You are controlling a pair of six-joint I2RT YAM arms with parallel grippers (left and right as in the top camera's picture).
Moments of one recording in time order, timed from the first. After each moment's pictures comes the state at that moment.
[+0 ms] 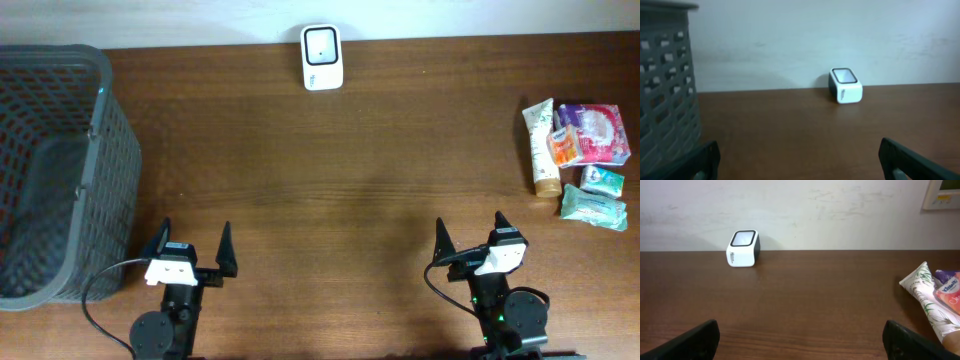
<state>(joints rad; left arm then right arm) -0.01 0.04 0.02 0.05 0.10 -0.03 0.10 0.01 0.01 -0.08 0.01 0.05</state>
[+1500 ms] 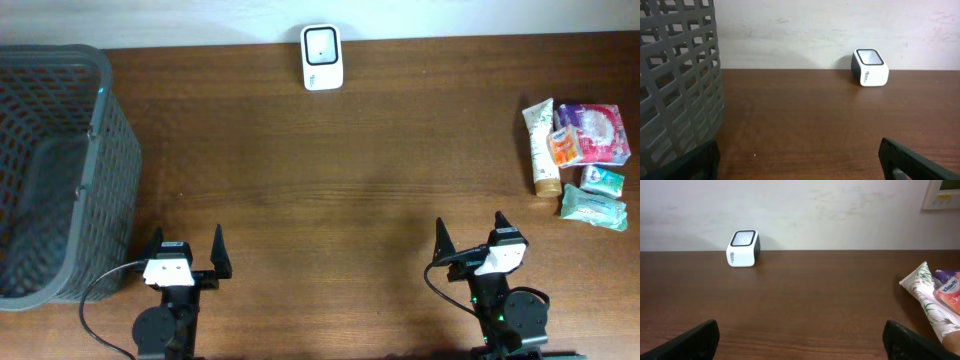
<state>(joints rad) 0.00 0.01 0.01 -0.08 0.01 -0.03 0.10 0.01 0.01 -0.08 0.01 0.05</state>
